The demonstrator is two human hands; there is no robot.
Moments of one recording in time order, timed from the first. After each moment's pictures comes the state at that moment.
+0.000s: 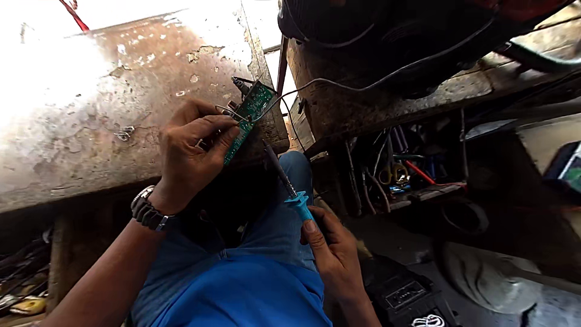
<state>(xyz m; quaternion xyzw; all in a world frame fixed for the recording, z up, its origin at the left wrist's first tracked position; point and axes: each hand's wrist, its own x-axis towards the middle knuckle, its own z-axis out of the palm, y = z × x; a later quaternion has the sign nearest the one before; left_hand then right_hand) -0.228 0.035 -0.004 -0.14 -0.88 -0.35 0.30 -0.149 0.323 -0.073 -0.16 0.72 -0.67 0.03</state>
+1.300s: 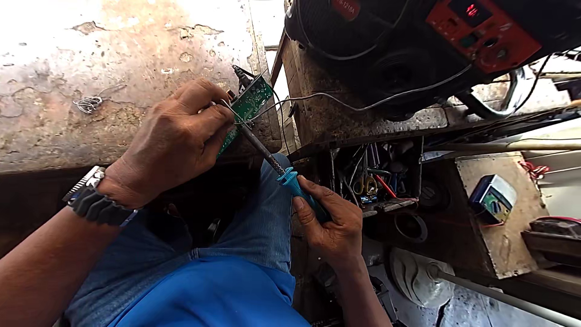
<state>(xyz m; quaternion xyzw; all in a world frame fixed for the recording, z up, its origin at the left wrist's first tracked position) -0.228 0.025 0.009 -0.24 -0.92 -0.17 0.26 -0.212 0.332 -0.051 -0.31 0.80 -0.51 -0.11</state>
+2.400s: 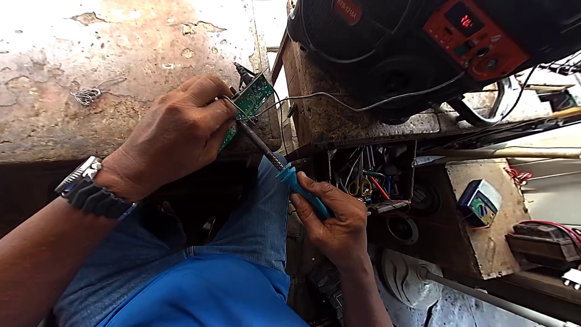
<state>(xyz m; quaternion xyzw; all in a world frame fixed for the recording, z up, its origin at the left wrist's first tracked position) -0.229 0.027 0.014 -0.24 -0.93 -0.16 0.23 -0.217 0.335 -0.035 -0.32 0.81 -0.48 -0.10</state>
